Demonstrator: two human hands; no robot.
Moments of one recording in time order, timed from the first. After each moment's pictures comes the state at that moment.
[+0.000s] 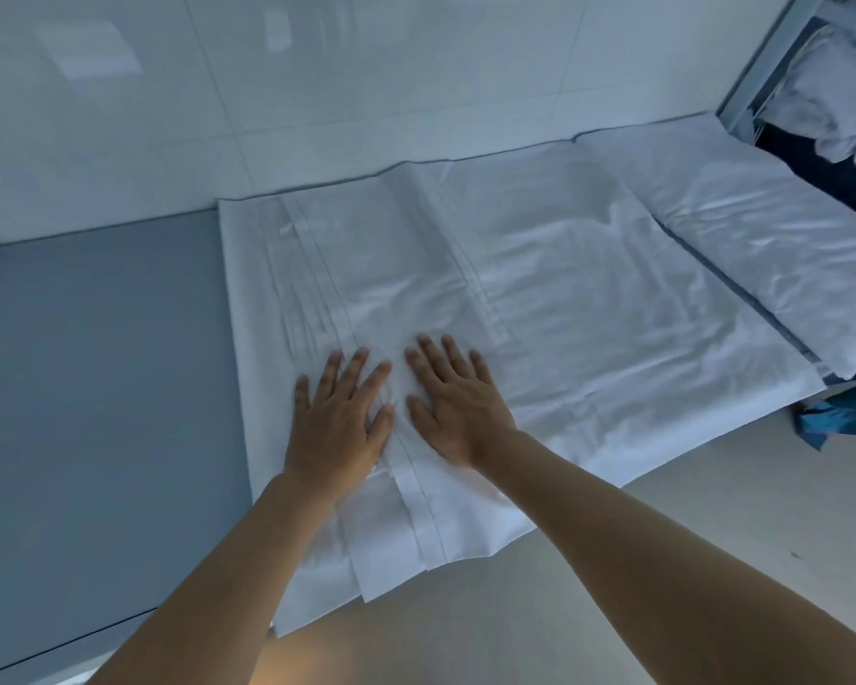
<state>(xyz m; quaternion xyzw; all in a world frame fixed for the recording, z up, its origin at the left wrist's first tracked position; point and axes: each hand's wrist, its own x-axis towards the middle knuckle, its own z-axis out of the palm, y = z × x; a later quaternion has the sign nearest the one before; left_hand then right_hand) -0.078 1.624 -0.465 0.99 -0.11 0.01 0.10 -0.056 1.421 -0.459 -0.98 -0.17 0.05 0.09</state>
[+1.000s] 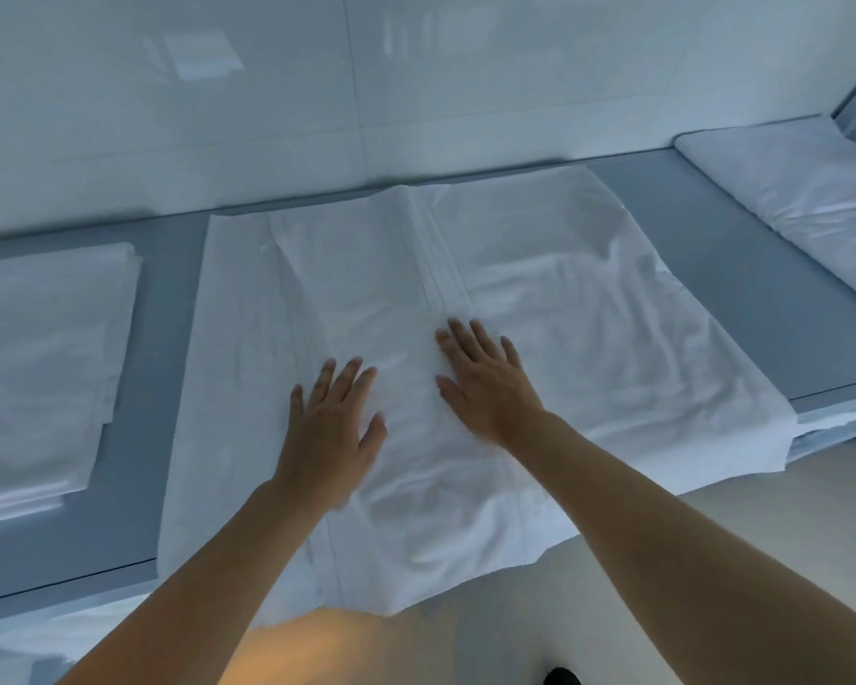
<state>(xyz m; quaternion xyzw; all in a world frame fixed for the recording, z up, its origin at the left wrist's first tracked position) -0.153 1.746 -0.435 0.99 -0.05 0.00 0.11 -0.073 1.515 -0.445 -0.97 -0.20 0.04 0.11</state>
